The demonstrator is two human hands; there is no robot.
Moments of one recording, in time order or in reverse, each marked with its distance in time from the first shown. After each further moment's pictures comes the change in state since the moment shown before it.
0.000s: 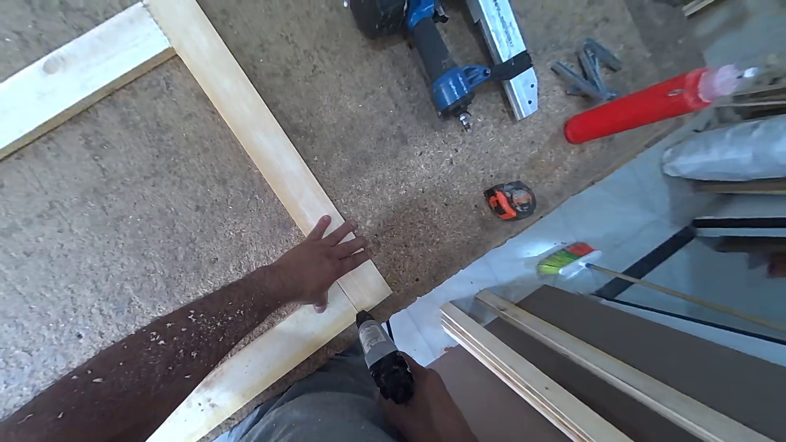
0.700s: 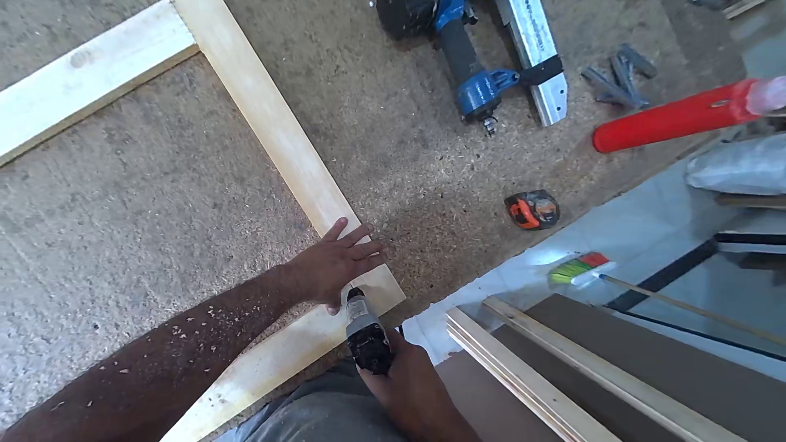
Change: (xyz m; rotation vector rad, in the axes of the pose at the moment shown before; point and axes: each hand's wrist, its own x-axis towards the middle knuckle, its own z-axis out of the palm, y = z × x) left_hand -0.002 -0.007 0.003 -0.094 0.038 0.029; right_hand 0.039 -0.053 0.006 -0.089 0.016 -0.061
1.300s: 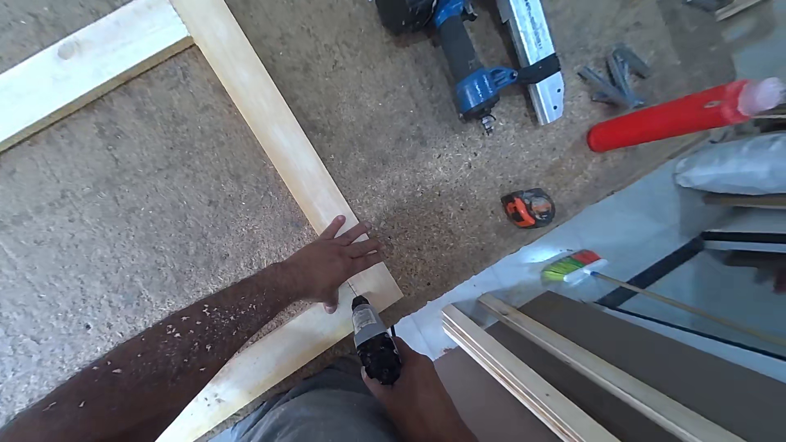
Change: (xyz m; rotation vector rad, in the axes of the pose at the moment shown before) left_hand 0.001 0.000 -0.001 -0.010 -0.006 -0.001; right_hand -0.012 0.007 0.000 0.010 -0.004 0.111
